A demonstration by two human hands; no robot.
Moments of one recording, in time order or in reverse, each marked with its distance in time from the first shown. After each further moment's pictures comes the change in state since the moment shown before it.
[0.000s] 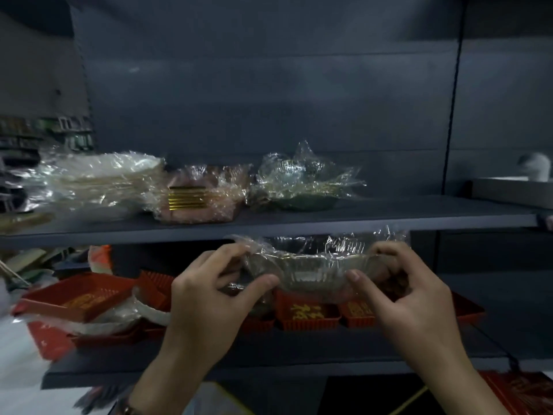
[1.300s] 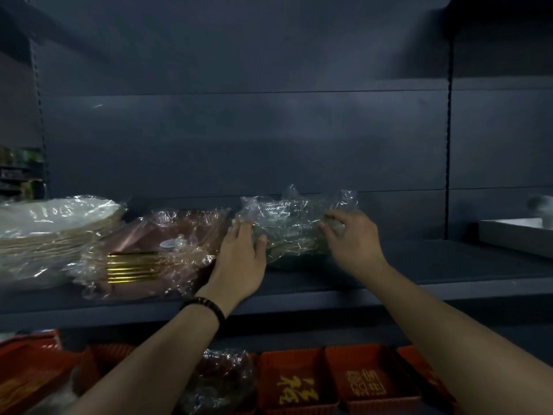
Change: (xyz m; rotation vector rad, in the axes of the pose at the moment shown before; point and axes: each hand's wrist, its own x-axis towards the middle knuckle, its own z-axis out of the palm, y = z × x) left_hand 0.213 -0.074 0.131 0.315 -0.223 -0.131; right_hand 0.266 0.093 0.088 -0.354 -0.016 -0.042
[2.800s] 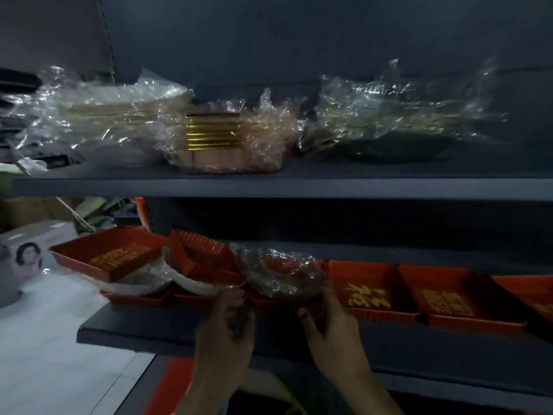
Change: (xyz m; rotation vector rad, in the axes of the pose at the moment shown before) left_hand -0.265 -0.203 0.040 -0.208 0.182 -0.482; right_hand -0.304 -0.006 0.198 0.391 -0.541 0.257
